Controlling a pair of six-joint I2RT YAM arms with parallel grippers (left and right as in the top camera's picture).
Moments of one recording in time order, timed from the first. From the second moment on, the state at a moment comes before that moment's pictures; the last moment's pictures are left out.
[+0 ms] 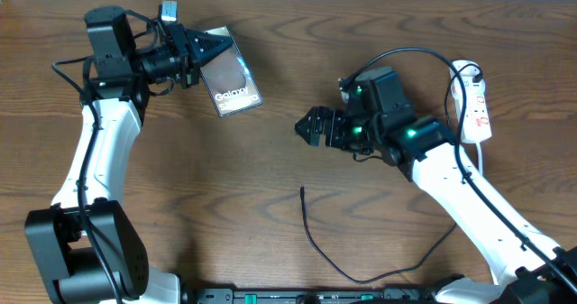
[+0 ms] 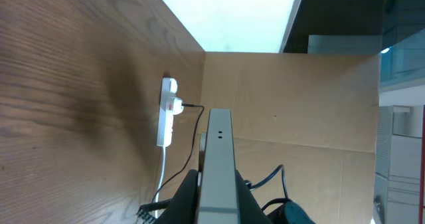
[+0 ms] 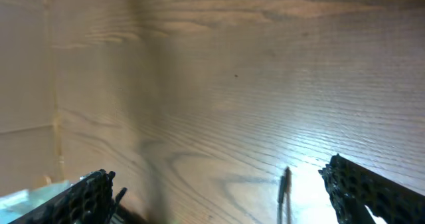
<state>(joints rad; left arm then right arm) 0.12 1.67 1.26 -0.08 1.18 -1.08 0.47 1.48 1.11 -0.55 -0.42 0.67</state>
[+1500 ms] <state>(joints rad) 0.12 1.67 1.26 -0.08 1.18 -1.03 0.82 1.86 1.11 -0.77 -0.07 0.88</state>
